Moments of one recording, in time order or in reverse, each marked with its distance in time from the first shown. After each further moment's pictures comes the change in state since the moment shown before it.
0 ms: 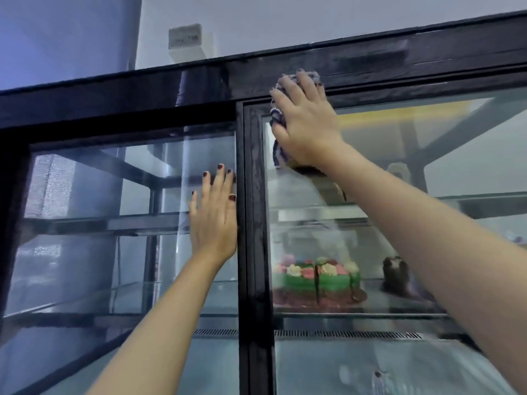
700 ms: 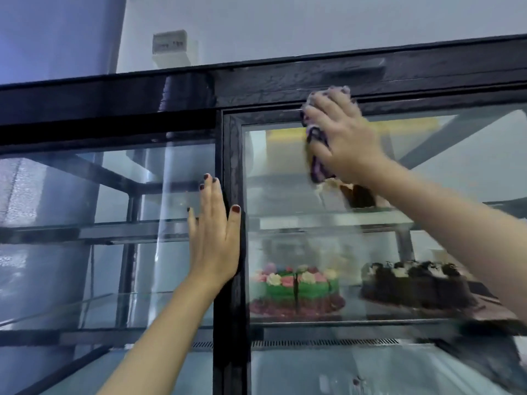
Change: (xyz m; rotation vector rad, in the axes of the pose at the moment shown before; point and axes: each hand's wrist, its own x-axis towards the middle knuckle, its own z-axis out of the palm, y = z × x) left_hand -0.020 0.046 -0.002 -0.203 -0.036 -0.091; right_hand -0.046 0.072 -0.025 0.028 0.022 -0.037
